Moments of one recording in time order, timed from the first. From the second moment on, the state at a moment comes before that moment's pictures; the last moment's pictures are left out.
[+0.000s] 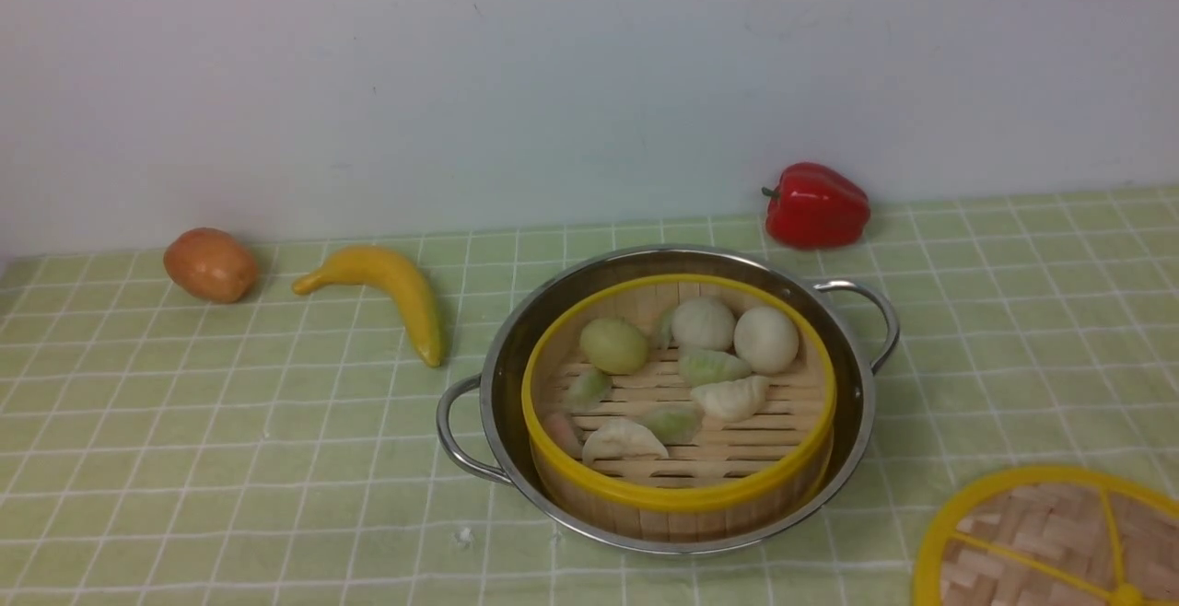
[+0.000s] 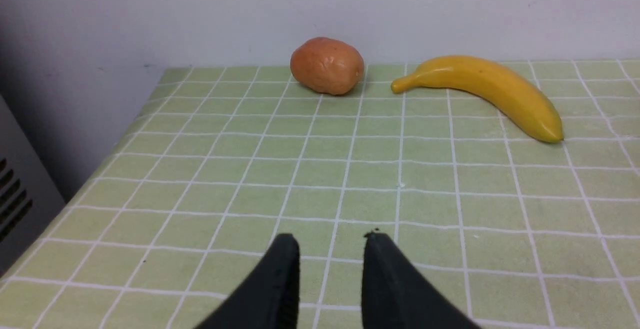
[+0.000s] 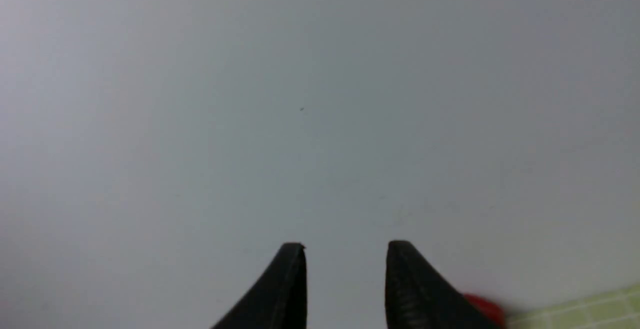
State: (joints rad) right arm 0.13 0.05 -0.48 0.20 0.42 0.42; left arm 0.13 0.00 0.01 0.21 0.34 -0.15
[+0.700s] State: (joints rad) right arm 0.13 0.58 -0.78 0.14 1.22 -0.02; left arm 0.13 0.00 0.01 0.21 0.34 -0.15
